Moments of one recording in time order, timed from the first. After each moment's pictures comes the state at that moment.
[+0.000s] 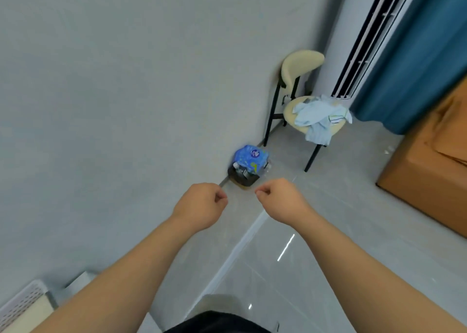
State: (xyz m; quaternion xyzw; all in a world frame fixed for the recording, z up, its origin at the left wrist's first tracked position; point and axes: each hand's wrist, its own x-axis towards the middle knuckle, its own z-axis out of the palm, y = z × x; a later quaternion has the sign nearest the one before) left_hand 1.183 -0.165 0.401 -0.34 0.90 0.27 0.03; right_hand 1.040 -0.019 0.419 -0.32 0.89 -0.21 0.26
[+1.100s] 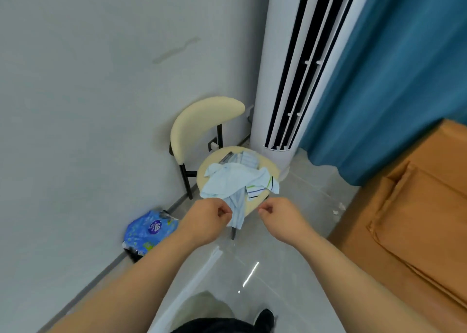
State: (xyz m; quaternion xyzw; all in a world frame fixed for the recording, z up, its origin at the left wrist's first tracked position) left_hand 0.378 -0.119 0.367 -0.33 0.87 0.36 0.06; right_hand 0.237 0.031 0.372 -0.28 0.88 -0.23 0.31
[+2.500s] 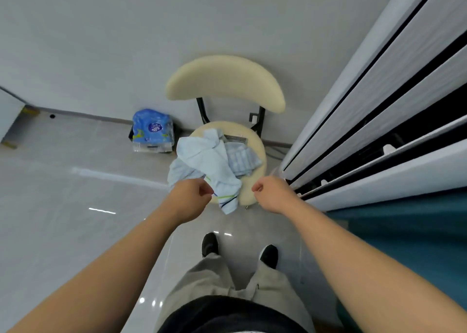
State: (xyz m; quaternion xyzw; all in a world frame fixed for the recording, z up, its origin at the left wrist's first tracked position) left_hand -0.068 -0.076 0.273 -0.76 0.51 0.40 -0.06; right_hand -0.288 -0.147 0.277 -0.68 0.59 0.09 0.42
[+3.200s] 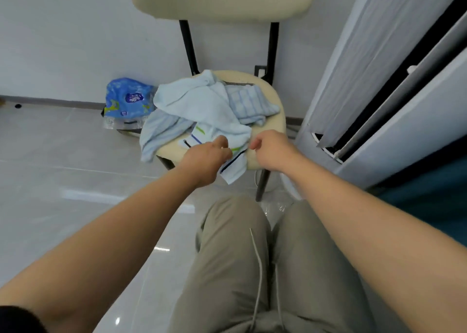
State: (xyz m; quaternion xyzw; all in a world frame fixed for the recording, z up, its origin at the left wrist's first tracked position) left_hand -0.079 -0.070 -0.061 -0.61 0.78 0.08 0.11; right_hand -0.267 -0.110 -0.026 -0.73 0.60 -0.04 0.34
